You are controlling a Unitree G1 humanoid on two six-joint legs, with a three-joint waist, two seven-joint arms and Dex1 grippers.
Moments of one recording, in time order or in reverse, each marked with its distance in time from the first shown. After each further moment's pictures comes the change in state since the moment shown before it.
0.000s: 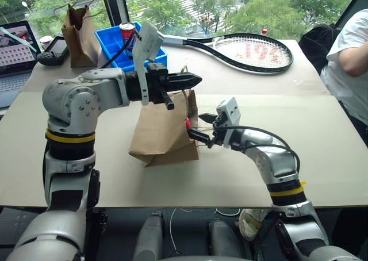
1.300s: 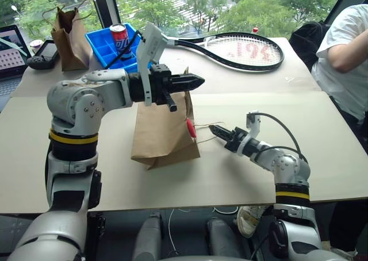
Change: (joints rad) left arm 0.004 -0.013 -0.018 -0.013 0.015 -0.022 -0.006; right arm 0.021 0.145 -0.367 0.174 0.403 0.373 -0.167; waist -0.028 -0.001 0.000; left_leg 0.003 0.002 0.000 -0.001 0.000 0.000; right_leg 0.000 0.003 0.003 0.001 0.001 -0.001
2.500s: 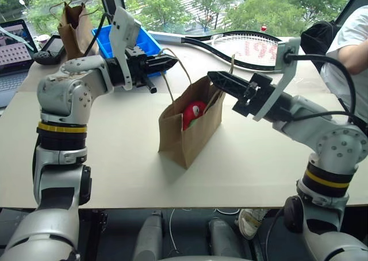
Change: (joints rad) left arm -0.027 0.086 -0.003 0.190 0.181 -0.228 -0.140; right arm -0.172 -0.215 0.007 -0.523 0.550 0.191 -0.413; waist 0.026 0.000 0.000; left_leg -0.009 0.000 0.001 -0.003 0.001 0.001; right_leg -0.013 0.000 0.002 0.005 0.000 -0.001
